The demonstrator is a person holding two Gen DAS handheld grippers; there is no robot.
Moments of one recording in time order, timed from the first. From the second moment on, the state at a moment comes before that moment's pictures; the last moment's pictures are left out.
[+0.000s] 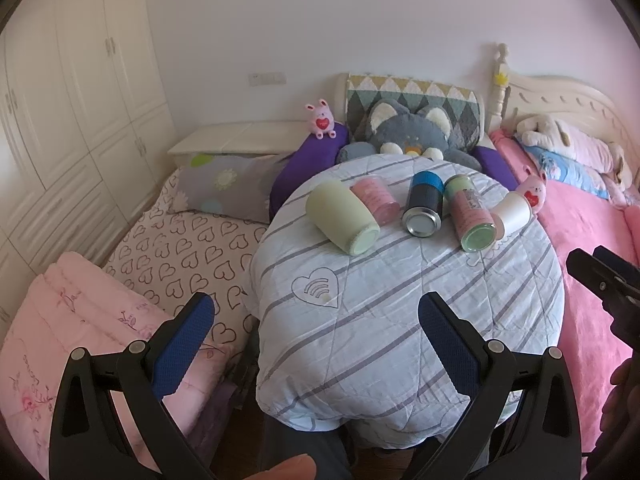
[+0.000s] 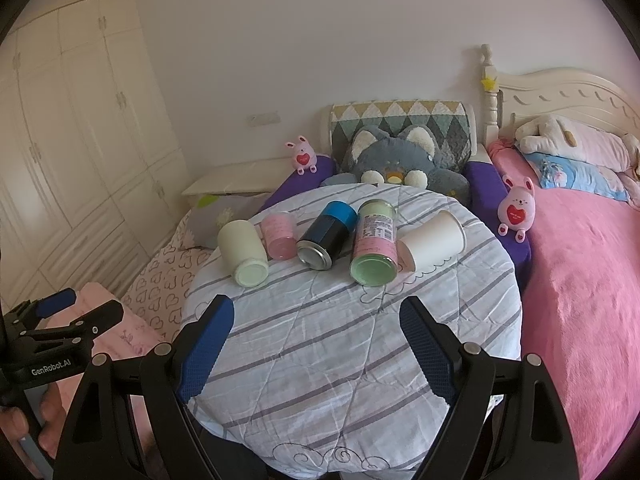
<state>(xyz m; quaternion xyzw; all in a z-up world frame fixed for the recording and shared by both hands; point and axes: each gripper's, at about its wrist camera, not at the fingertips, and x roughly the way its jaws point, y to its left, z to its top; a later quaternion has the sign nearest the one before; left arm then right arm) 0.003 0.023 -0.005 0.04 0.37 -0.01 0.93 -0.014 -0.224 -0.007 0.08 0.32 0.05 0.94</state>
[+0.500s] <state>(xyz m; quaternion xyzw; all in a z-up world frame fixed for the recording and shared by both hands) 0.023 0.028 -0.018 0.04 0.37 -0.01 0.93 0.009 -0.212 -0.014 0.08 0.33 0.06 0.94</state>
